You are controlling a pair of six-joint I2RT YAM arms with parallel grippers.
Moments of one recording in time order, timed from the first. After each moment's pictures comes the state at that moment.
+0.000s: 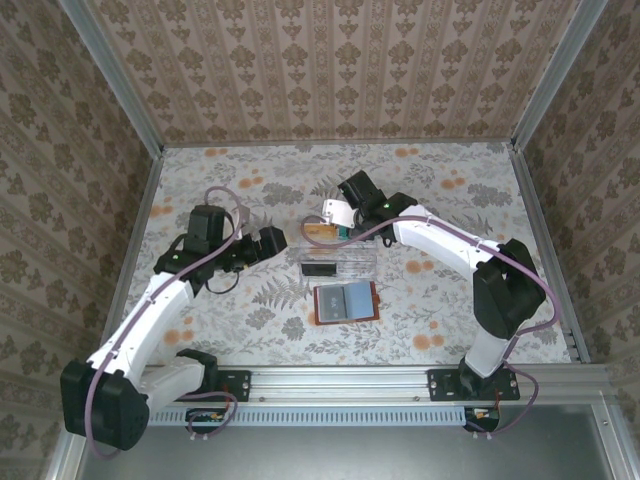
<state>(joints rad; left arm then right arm) -0.34 1.03 0.79 -0.52 0.49 -0.63 0.62 1.73 1.38 -0.60 0.26 -0.81</state>
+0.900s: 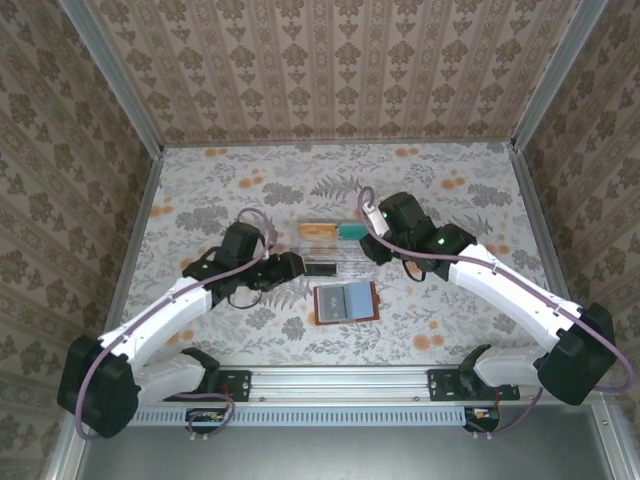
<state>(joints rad) -0.60 1.12 0.67 -0.38 0.43 -0.84 0.65 1.27 1.05 -0.61 0.02 0.14</state>
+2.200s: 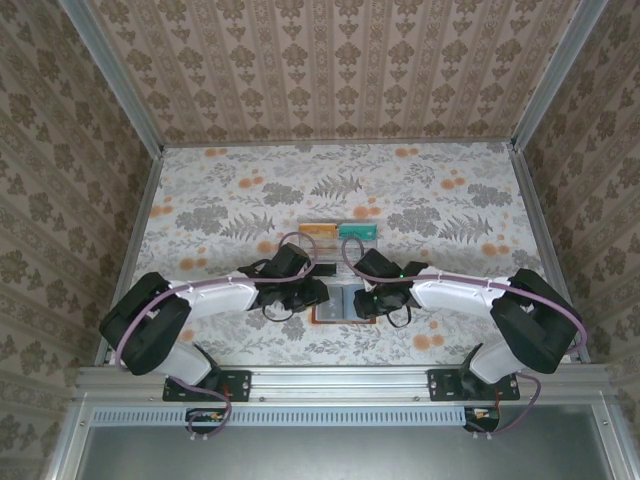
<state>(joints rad) -0.83 1.48 0.63 -0.13 0.33 -1.00 0.79 1.49 0.74 -0.45 -0.11 0.55</state>
